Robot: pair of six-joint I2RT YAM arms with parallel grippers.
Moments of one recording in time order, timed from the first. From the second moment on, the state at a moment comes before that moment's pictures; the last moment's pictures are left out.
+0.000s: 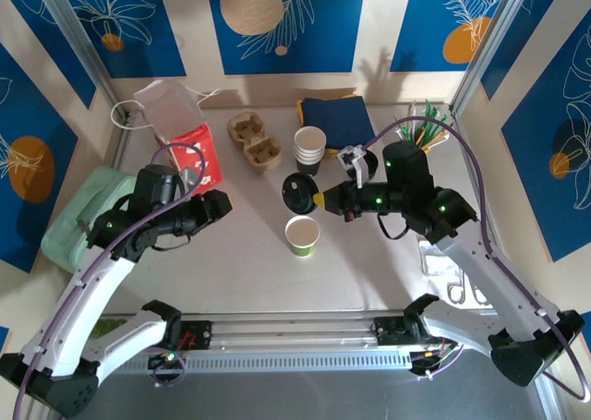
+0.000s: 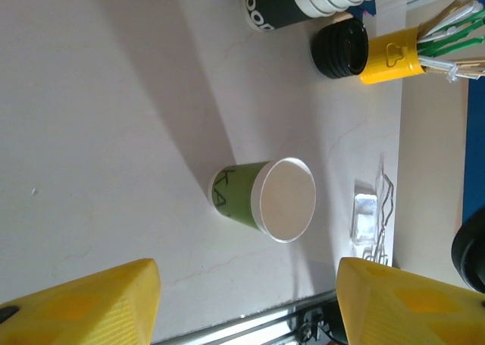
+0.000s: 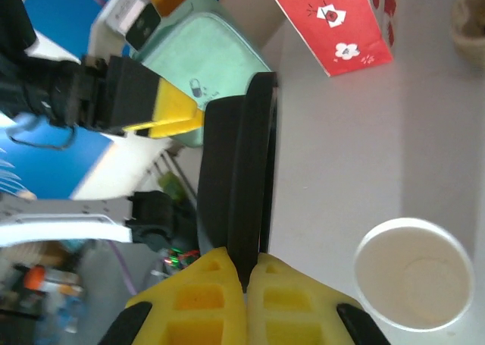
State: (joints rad) left arm -0.41 0.90 1.07 -0.94 0.30 -0.82; right arm 0.55 1.01 1.14 -0.65 -0.67 0.42
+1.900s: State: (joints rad) left arm -0.46 0.98 0.69 -0.29 0.47 -0.81; right arm 0.42 1.09 0.64 -0.30 -0.81 0.91
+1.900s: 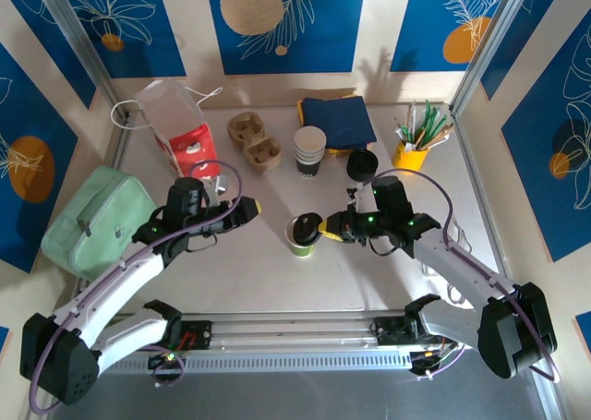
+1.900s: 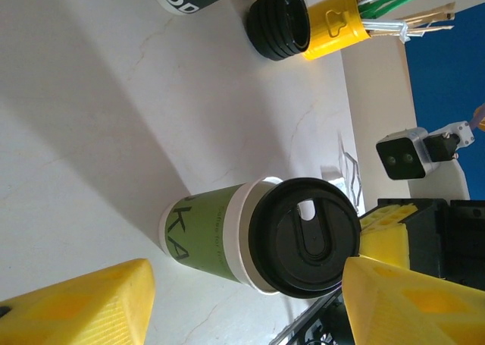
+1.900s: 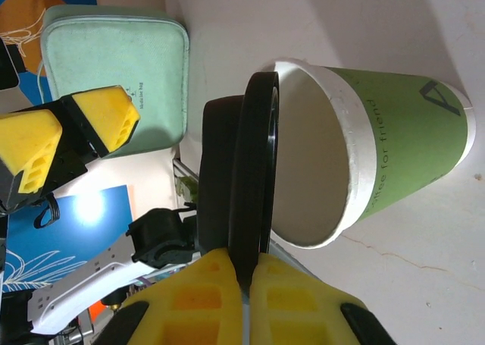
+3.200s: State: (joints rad) left arm -0.48 1.01 0.69 -0.28 0.47 -0.81; right arm 0.44 1.15 0.63 -0.32 -0.75 0.87
